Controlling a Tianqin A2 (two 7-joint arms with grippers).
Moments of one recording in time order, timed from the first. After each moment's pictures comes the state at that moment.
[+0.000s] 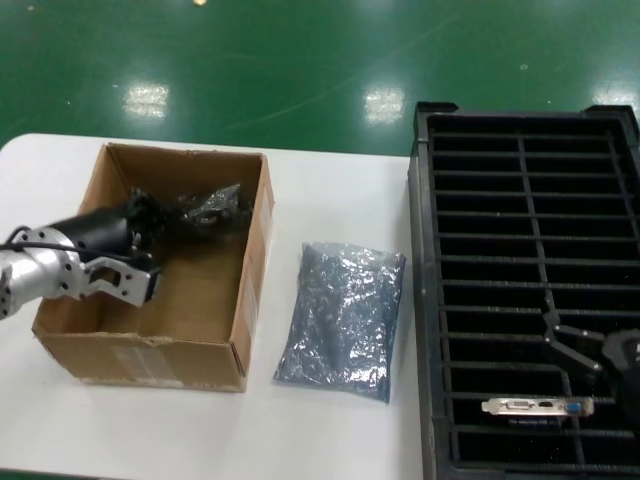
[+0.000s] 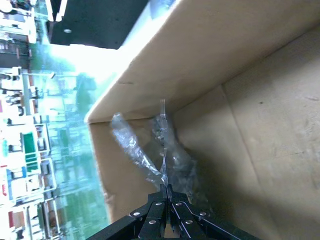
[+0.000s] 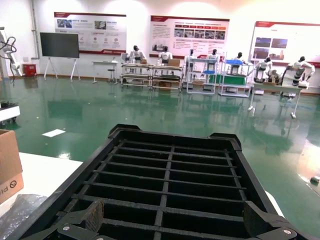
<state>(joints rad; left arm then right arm) -0.97 -0.48 1.88 -0.60 -1.50 0.57 1.31 0.03 0.32 -1.61 1.60 1.77 -0.03 0.05</state>
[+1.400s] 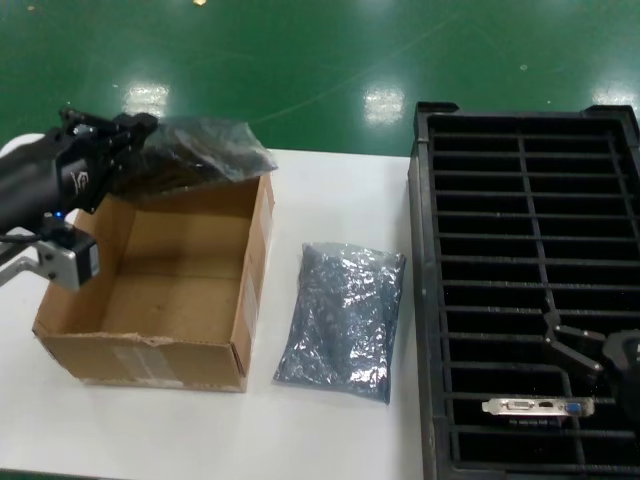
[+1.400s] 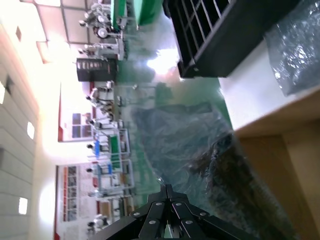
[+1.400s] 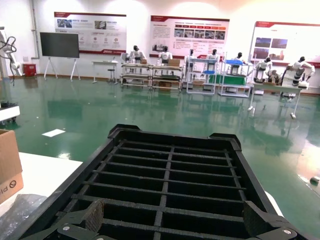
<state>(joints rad) -0.52 -0.80 1.70 -1.51 -1.60 0.52 0.91 0.03 0.32 -1.61 1.60 1.77 -0.03 0.05</state>
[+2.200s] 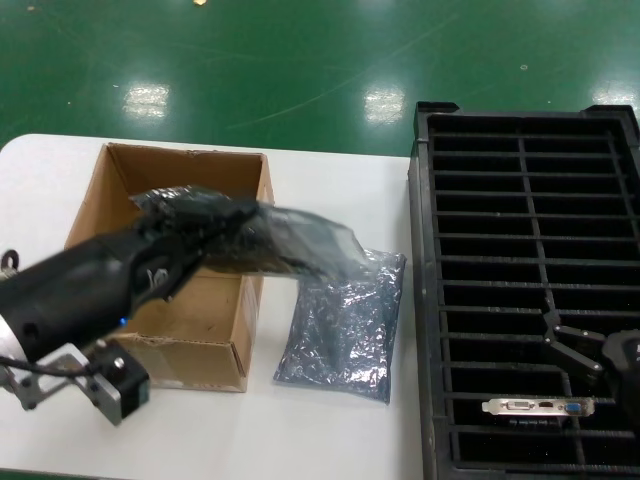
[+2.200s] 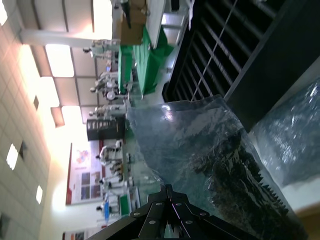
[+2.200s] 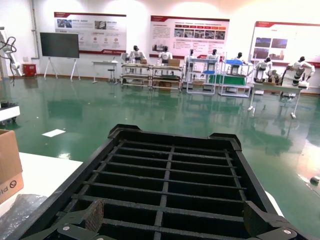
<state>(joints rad) -0.23 -0.75 1.57 -1.79 -1.76 0.65 1.13 0.03 0.32 -1.61 1.60 1.77 -0.03 0.05</state>
